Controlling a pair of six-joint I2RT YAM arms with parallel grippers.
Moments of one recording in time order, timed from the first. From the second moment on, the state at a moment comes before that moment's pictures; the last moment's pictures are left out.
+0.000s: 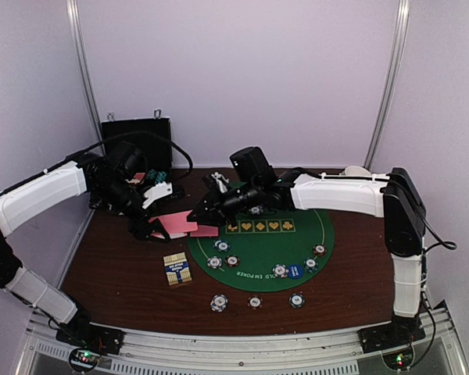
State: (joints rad) left arm -0.51 1.43 1.25 -1.00 0.48 0.66; right arm 0.89 2.04 1.66 -0.12 -0.74 1.06
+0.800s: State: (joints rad) left arm -0.51 1.43 1.25 -1.00 0.45 0.66; right arm 0.67 1.96 1.54 -0.06 -0.78 1.13
